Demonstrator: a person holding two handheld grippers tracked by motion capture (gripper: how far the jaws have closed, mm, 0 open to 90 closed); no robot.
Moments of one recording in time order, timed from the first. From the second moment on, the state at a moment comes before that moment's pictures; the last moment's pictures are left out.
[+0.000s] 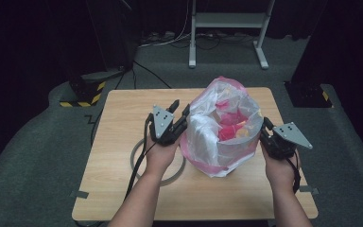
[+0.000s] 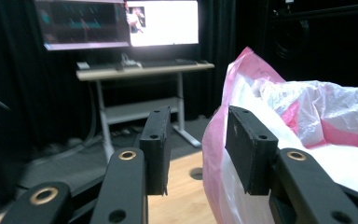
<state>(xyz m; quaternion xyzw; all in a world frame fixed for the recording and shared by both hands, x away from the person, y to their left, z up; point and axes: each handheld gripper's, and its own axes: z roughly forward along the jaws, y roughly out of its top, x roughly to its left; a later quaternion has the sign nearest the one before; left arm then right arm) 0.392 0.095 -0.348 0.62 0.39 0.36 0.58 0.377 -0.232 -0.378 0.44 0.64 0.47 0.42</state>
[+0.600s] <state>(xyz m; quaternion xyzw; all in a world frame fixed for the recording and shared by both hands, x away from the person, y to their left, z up) 0.406 0.098 -0.364 0.59 0.40 0.37 0.59 0.379 -0.231 -0.380 0.44 0.64 0.47 0.42</state>
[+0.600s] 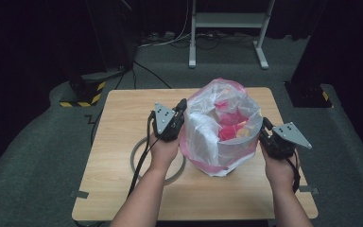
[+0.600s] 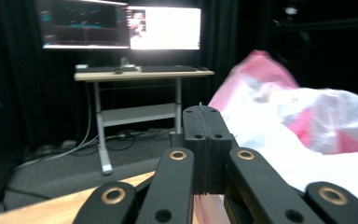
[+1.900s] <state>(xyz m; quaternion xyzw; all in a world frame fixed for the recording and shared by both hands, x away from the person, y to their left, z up) 0.416 0.069 -0.485 0.70 0.45 0.30 0.47 0.389 -0.226 -0.452 0.47 0.69 0.45 0.31</state>
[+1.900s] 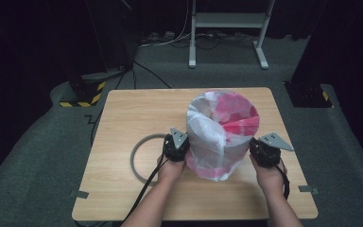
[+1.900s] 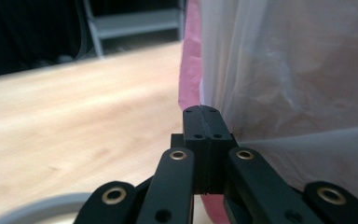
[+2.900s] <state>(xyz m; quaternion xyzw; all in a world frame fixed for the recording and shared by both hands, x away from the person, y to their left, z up) 0.399 0.048 -0.485 0.70 0.45 0.26 0.48 0.395 -0.244 -0.443 0.48 0.66 0.45 0.35</state>
